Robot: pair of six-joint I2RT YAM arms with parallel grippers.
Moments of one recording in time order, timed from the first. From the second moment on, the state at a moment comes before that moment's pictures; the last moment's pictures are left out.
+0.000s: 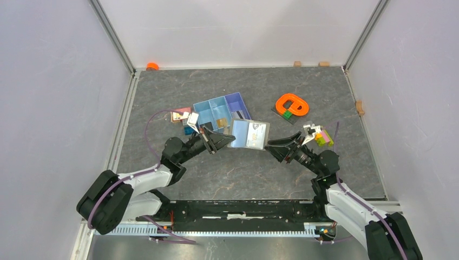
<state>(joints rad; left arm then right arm) -0.61 1.18 0.29 1.10 0.43 -0.95 0.36 0.80 0.06 0.93 -0.58 0.70</state>
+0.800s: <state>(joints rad) -0.60 1.18 0.28 1.13 0.45 -0.98 0.35 0.81 0.07 0.83 -0.54 0.67</state>
